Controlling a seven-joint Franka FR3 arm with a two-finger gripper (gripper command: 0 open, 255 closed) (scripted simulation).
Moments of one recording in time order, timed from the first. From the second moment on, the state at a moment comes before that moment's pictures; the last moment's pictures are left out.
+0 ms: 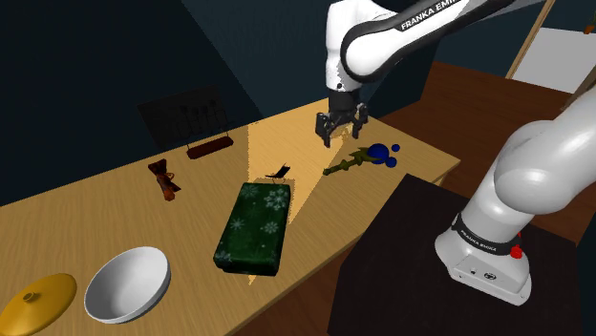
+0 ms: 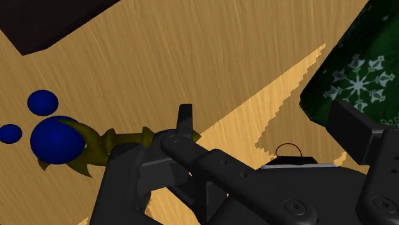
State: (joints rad) arm -0.05 -0.36 0.18 -2.51 0.05 2.09 0.57
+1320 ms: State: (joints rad) arm -0.02 0.44 0.16 -2.04 -0.20 2.49 1.10
